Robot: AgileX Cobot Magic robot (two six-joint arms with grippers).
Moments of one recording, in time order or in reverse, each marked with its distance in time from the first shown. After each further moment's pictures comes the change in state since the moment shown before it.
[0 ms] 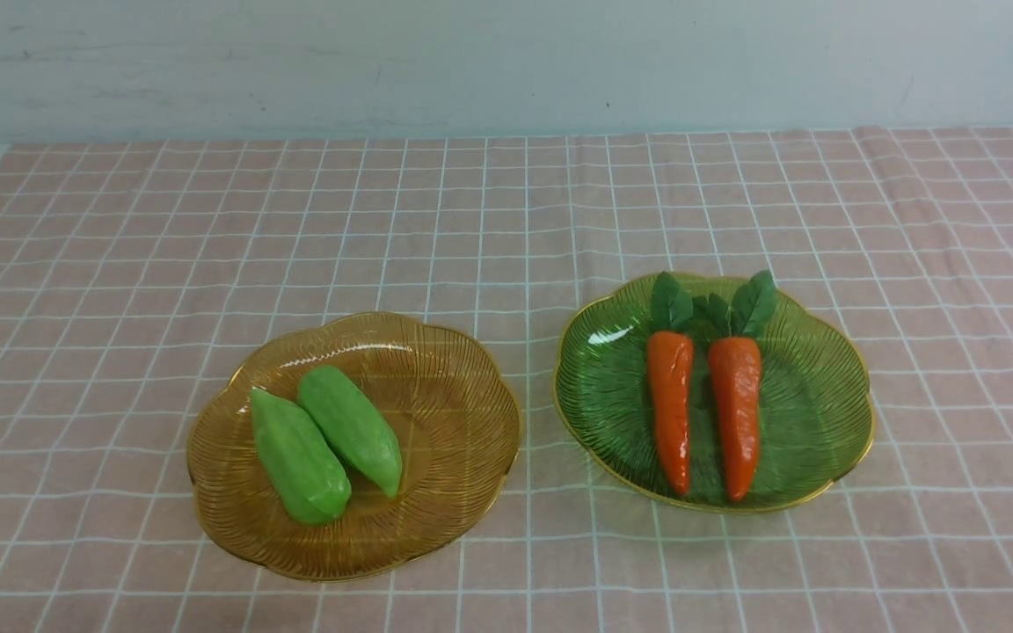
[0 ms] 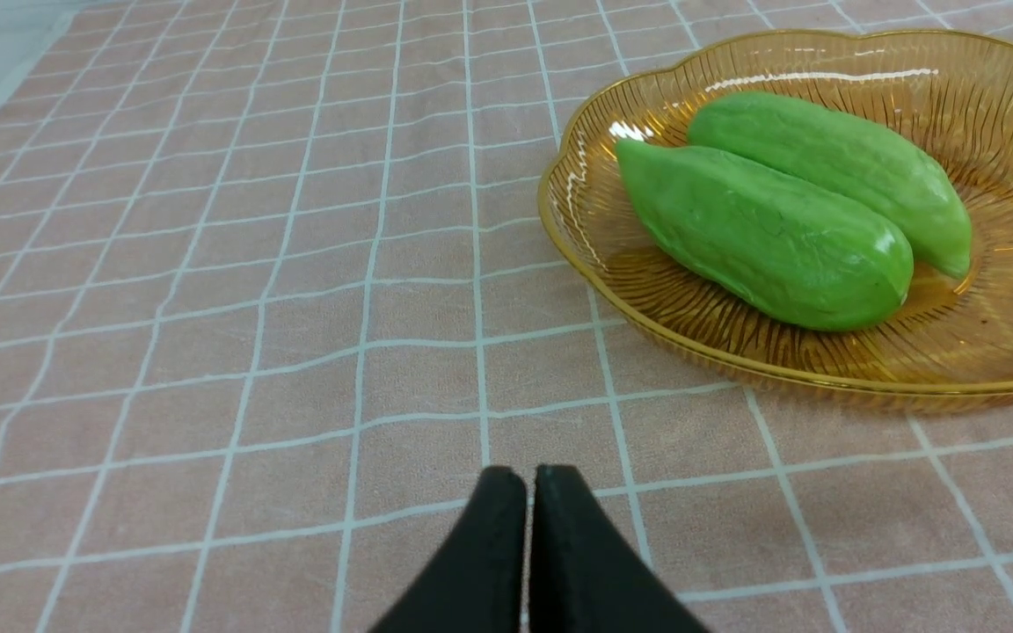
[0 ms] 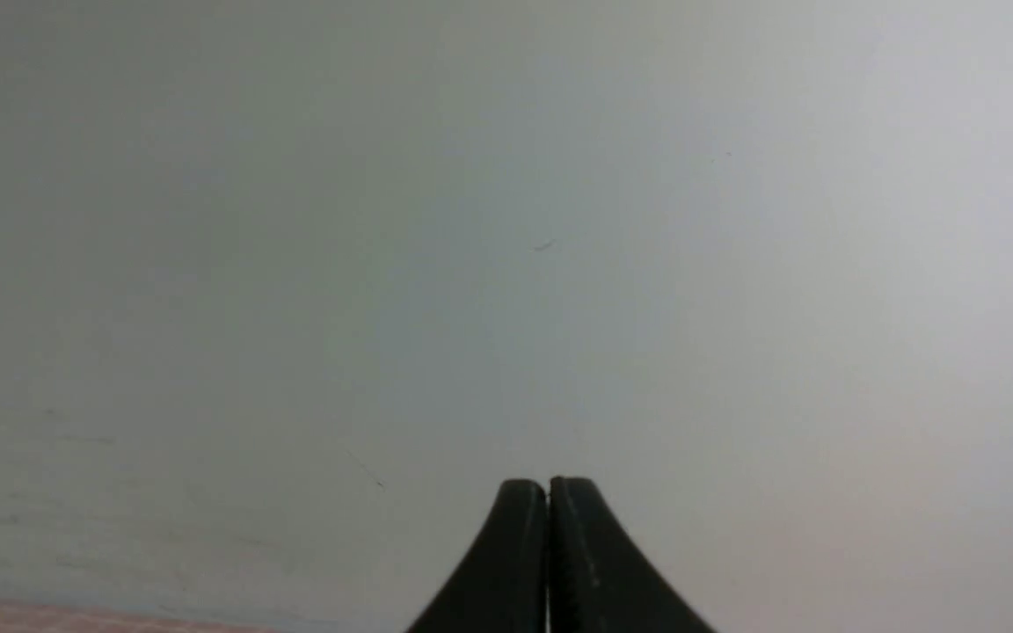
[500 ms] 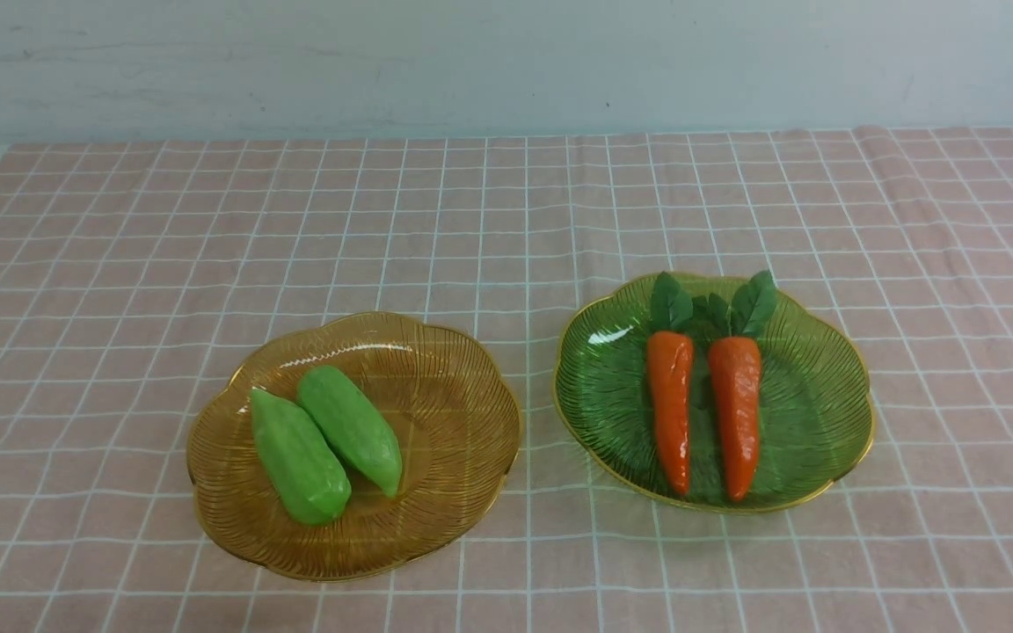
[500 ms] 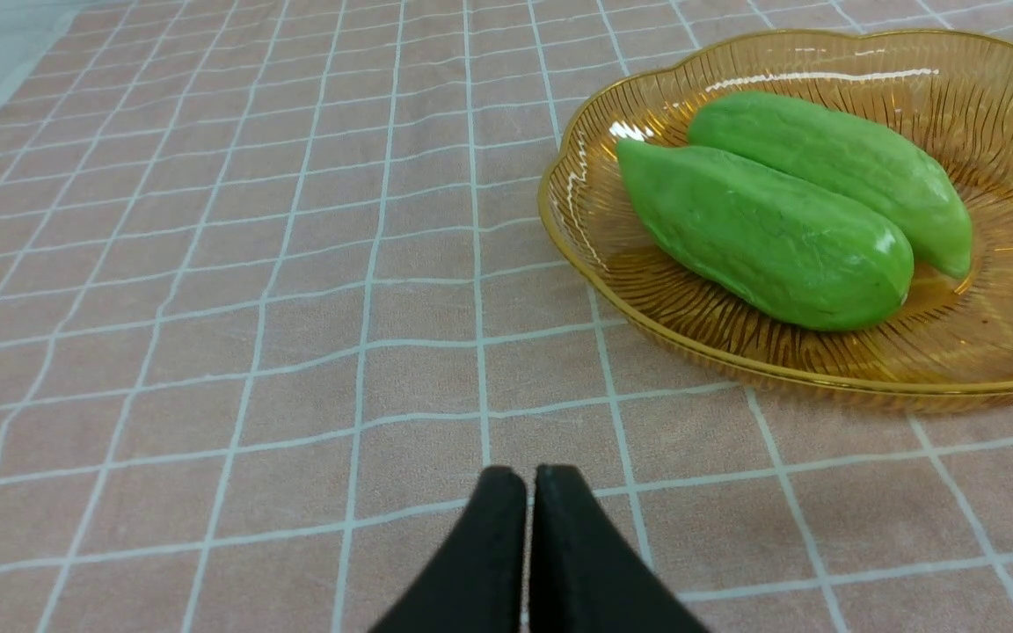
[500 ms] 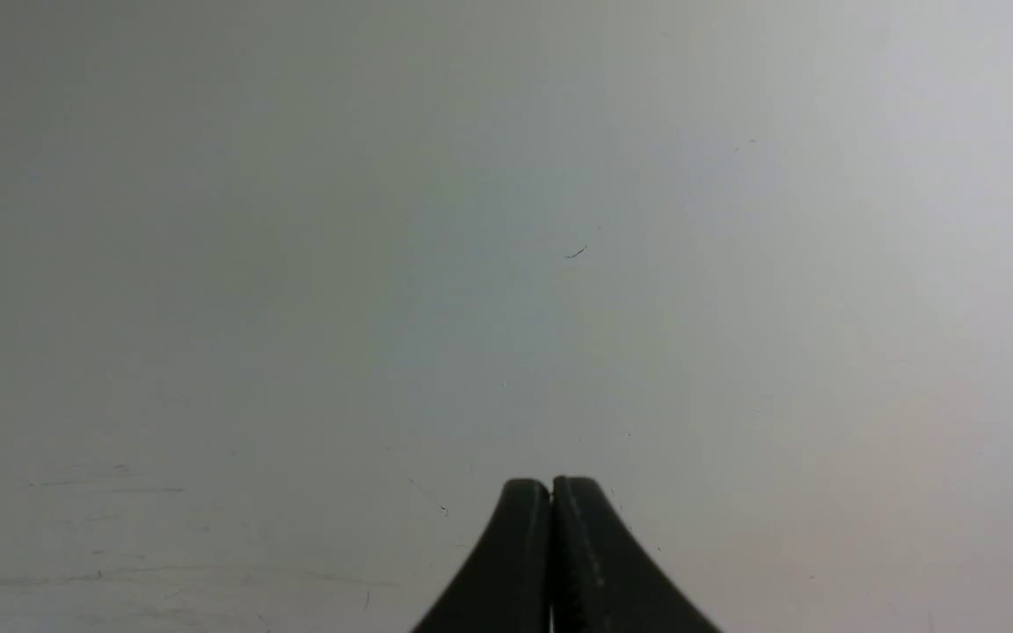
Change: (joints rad) right arm 0.203 0.000 -0.264 0.170 -0.049 0.055; left arm 0.000 0.000 0.000 0.001 0.000 0.000
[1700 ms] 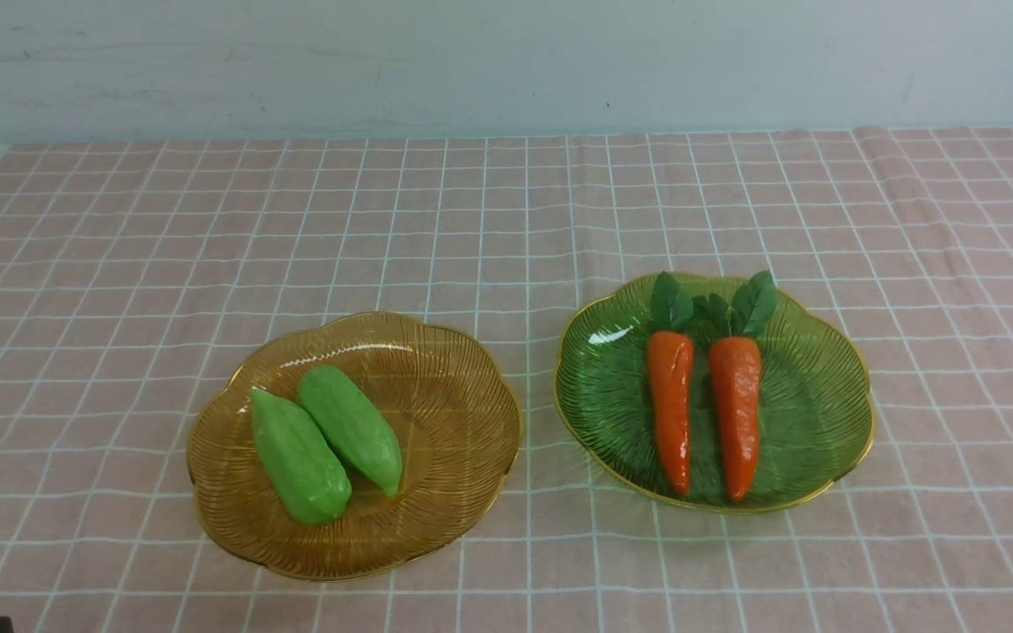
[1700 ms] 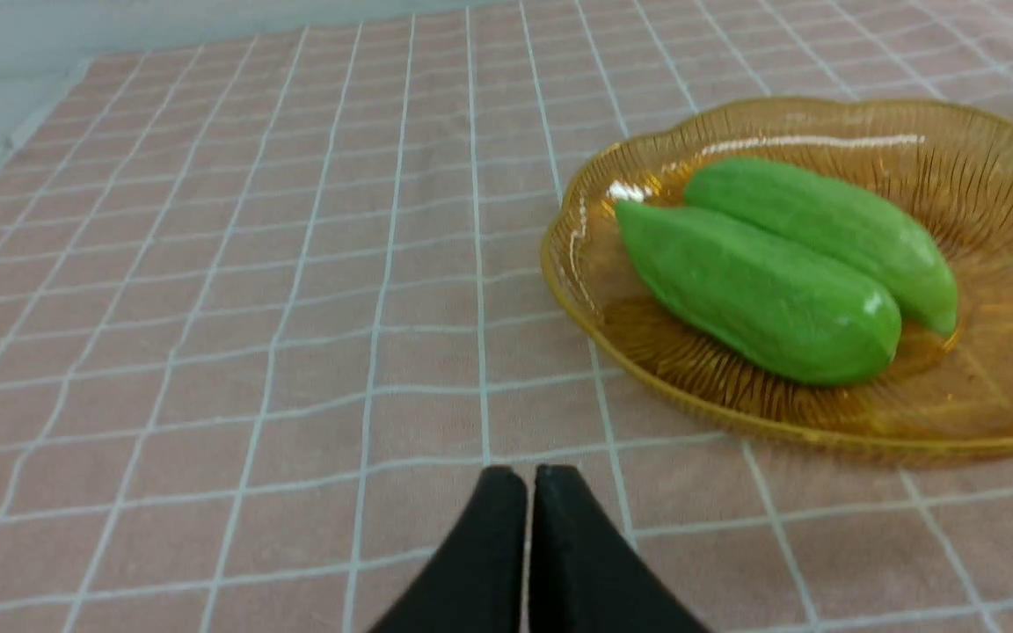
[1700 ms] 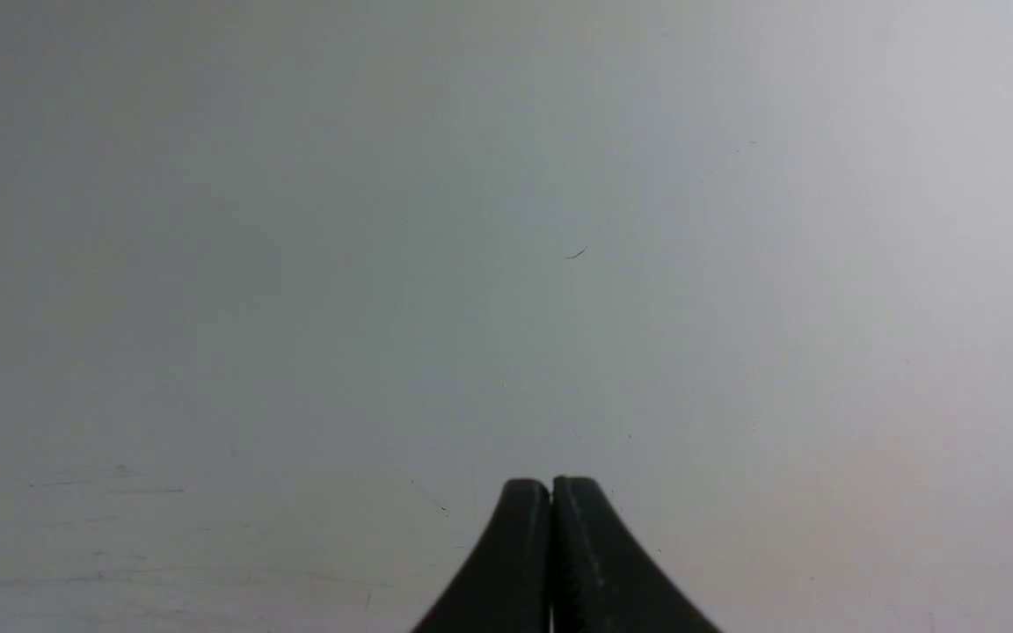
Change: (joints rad) right arm 0.000 0.000 0.000 0.002 -0.001 0.000; left arm 0.000 0.002 -0.024 0.000 -0.003 -0.009
